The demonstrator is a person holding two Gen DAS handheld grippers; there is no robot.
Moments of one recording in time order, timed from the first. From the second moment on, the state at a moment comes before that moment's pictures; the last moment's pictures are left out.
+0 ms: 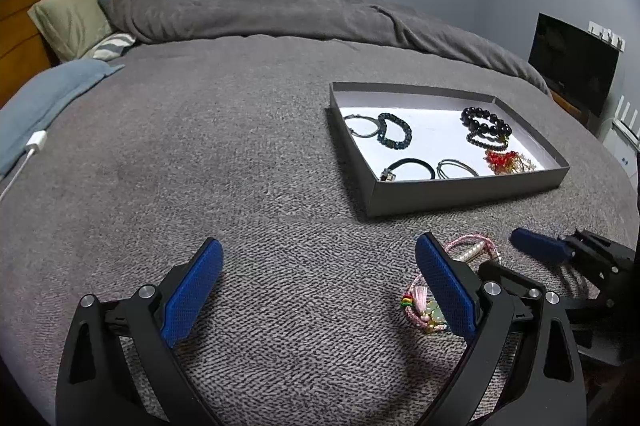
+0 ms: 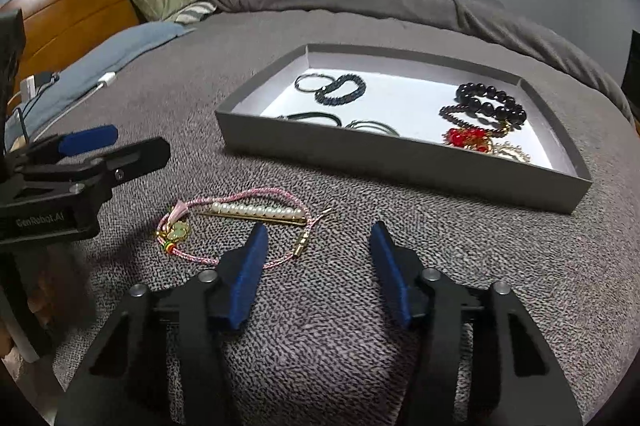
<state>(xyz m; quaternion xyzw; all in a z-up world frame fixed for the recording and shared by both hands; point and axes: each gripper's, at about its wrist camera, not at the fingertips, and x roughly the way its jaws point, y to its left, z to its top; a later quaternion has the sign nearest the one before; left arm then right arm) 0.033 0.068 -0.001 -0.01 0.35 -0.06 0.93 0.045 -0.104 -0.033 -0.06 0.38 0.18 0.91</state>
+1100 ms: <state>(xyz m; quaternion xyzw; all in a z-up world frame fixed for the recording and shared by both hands) 0.031 0.057 -0.002 -0.01 0.35 -0.11 0.93 0.018 -0.181 0.038 0.03 0.30 0.18 0.94</state>
